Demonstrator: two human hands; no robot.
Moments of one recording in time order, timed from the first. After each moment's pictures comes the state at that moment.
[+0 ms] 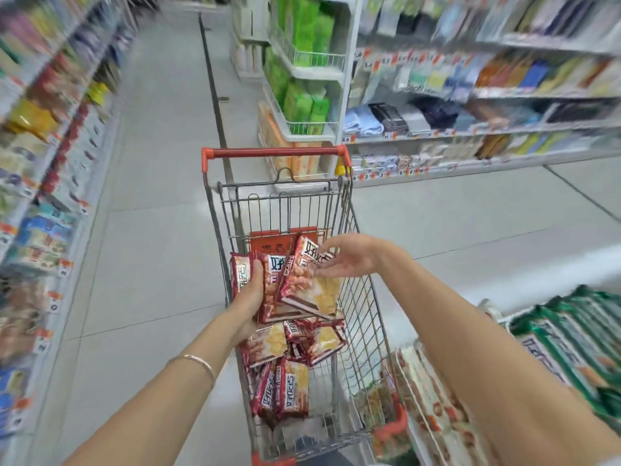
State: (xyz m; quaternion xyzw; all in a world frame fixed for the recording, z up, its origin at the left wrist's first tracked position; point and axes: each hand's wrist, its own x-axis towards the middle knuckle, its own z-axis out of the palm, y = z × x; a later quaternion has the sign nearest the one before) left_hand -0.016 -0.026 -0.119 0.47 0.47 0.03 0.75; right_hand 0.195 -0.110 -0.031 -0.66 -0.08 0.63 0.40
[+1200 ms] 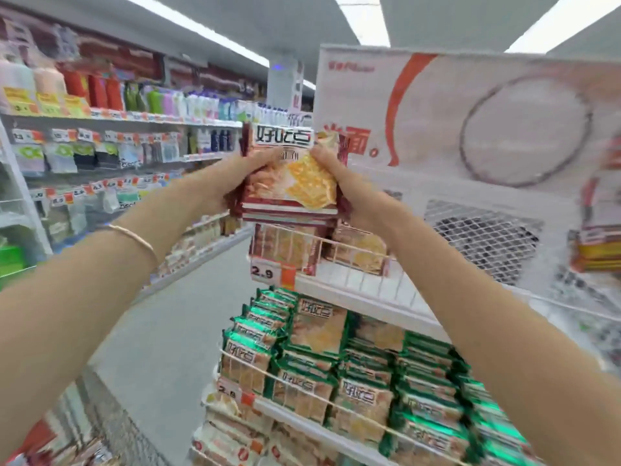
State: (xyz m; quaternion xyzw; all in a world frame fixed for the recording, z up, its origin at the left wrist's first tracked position) left_hand 0.172 -0.378 0.288 0.67 -0.16 -0.08 0.72; right_hand 0.157 -0.577 0.290 -0.73 -0.11 0.02 0.68
